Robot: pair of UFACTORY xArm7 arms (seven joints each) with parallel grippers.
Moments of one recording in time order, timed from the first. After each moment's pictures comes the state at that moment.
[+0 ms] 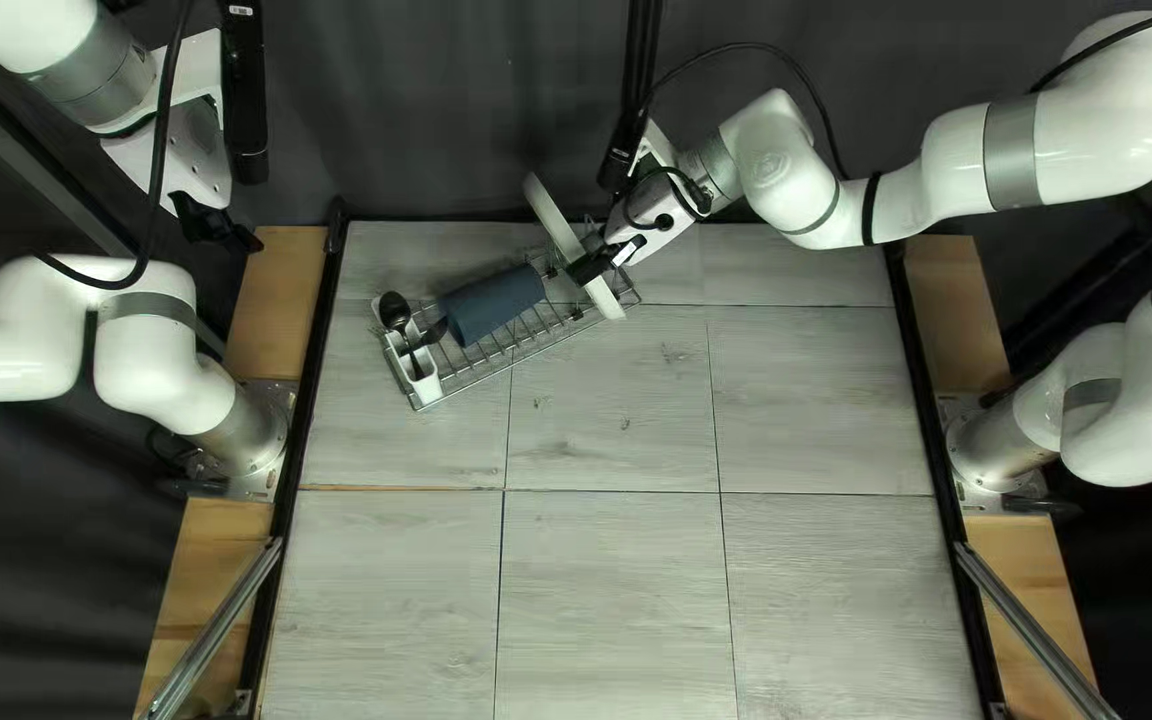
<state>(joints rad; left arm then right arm) 0.29 -1.09 0.13 0.89 0.11 1.78 0.14 -0.32 0.09 -0.01 1.04 1.15 0.47 -0.94</state>
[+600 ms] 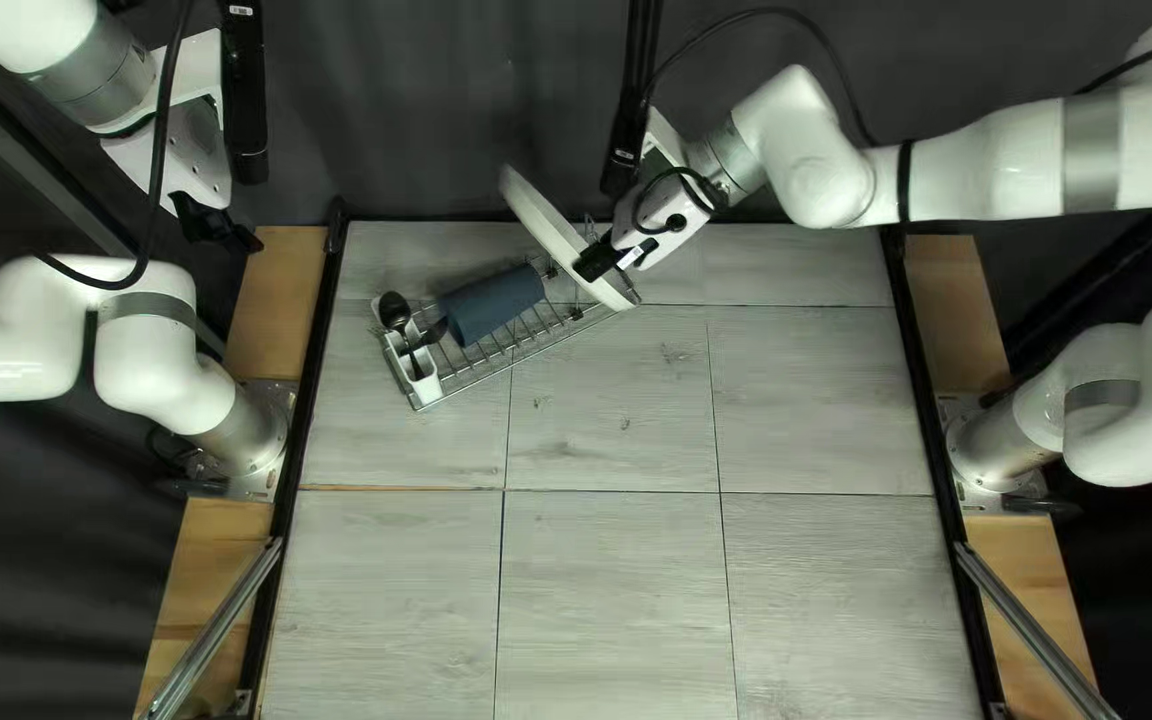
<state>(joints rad) 0.29 -1.09 0.13 0.89 0.11 1.78 0.14 -0.32 -0.15 0.13 1.00 0.48 0.65 -0.35</state>
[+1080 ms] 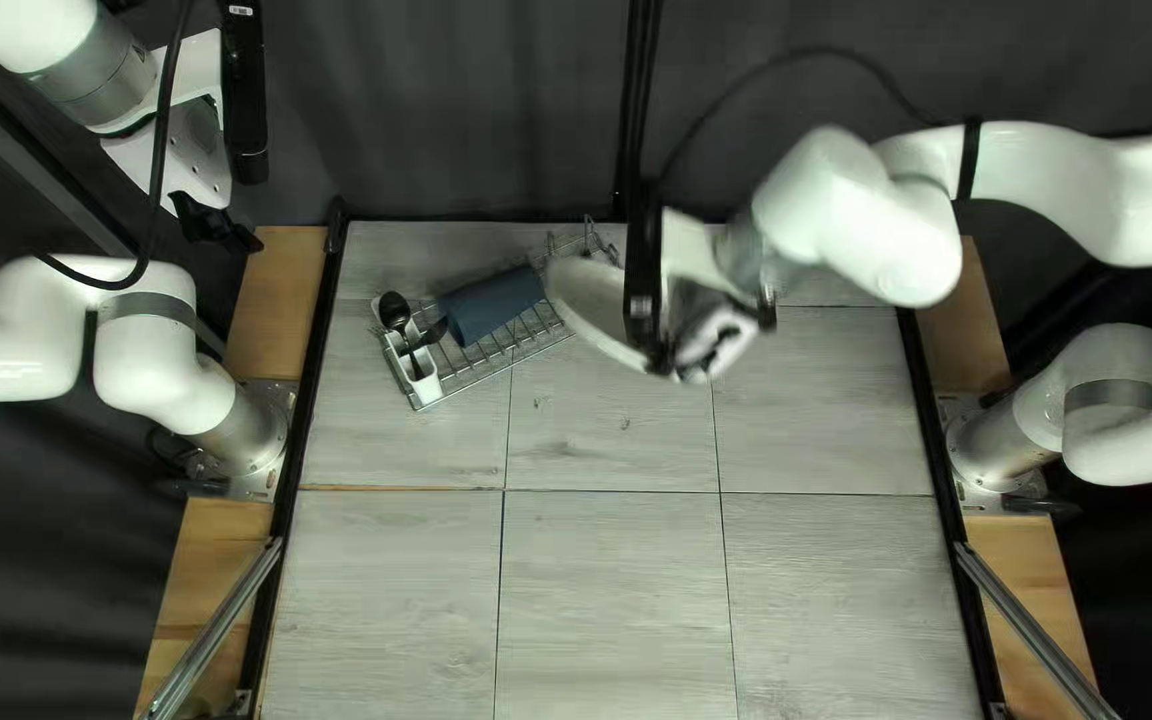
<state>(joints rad) 0.29 -1.09 0.13 0.89 0.11 1.78 0.14 -0.26 -0.12 0.41 1.07 0.02 1.08 0.21</state>
